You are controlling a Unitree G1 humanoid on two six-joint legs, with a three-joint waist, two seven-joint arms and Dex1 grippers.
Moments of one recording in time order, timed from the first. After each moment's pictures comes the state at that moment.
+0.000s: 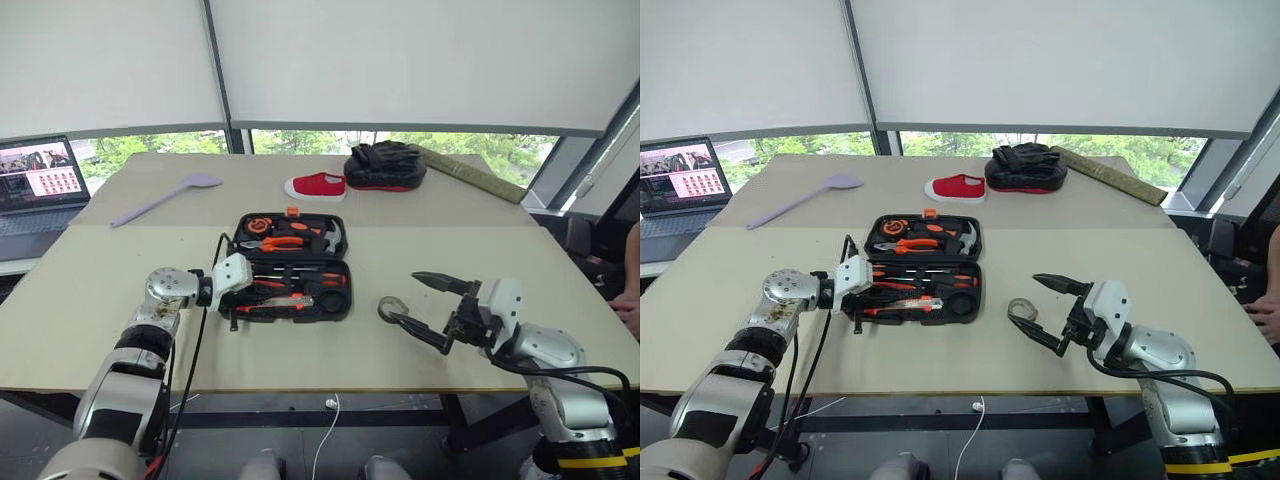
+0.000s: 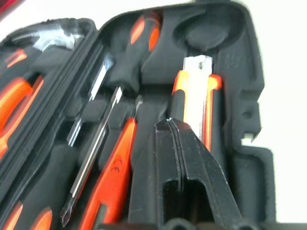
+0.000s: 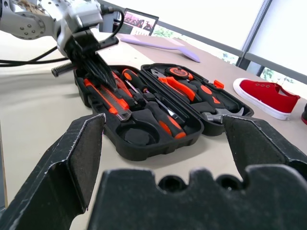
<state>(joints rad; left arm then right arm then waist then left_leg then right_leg) -0.77 0.53 -0.16 1.02 -0.02 -0.45 -1.24 -0.10 -0.57 -0.10 -0.15 0.43 -0.02 0.96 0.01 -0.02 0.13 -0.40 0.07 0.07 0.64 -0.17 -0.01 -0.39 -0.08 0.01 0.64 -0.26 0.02</state>
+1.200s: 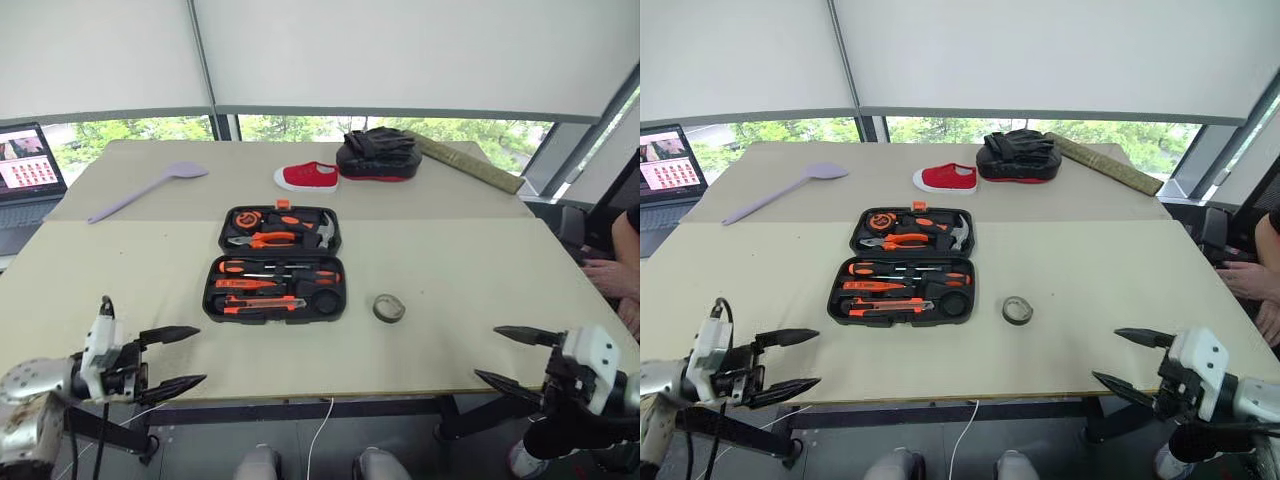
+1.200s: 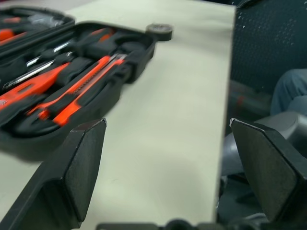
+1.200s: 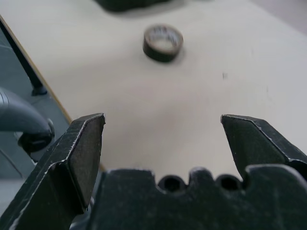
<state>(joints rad) 0.10 0.74 0.35 0.05 -0.61 0.01 -1.50 0.18 -0.85 -0.32 -0.14 0.43 0.02 1.15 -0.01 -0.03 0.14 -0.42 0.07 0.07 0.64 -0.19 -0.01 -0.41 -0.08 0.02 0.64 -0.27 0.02</state>
